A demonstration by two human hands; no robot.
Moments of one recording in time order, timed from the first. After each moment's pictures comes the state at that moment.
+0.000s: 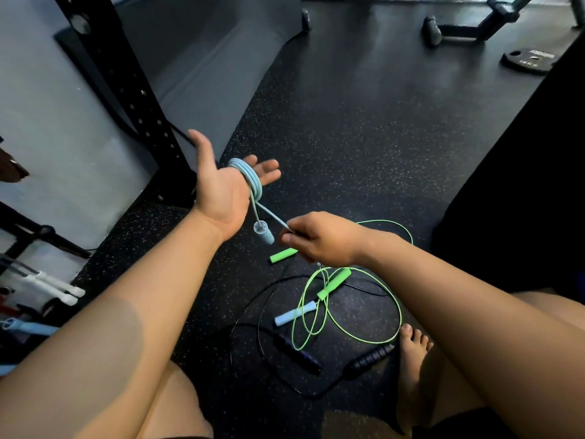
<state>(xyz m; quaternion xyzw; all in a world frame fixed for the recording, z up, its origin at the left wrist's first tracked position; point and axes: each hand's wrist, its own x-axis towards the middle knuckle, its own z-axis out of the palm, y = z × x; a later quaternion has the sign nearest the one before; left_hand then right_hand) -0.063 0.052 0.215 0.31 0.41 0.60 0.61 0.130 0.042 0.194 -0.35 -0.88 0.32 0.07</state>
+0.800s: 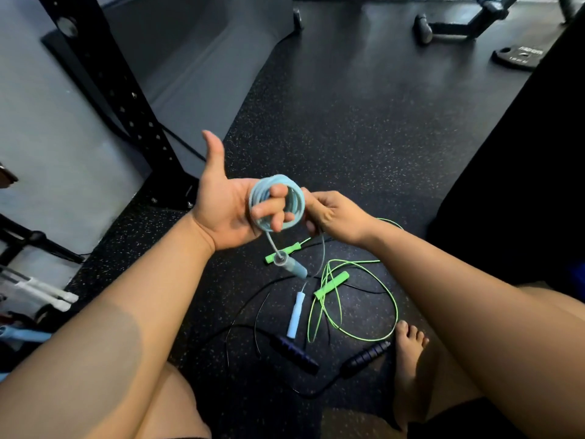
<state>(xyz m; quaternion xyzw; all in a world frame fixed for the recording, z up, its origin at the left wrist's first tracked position) -0.051 0.029 0.235 0.39 0.33 0.35 0.79 0.151 0.068 0.177 -0.43 -0.72 0.49 0.24</state>
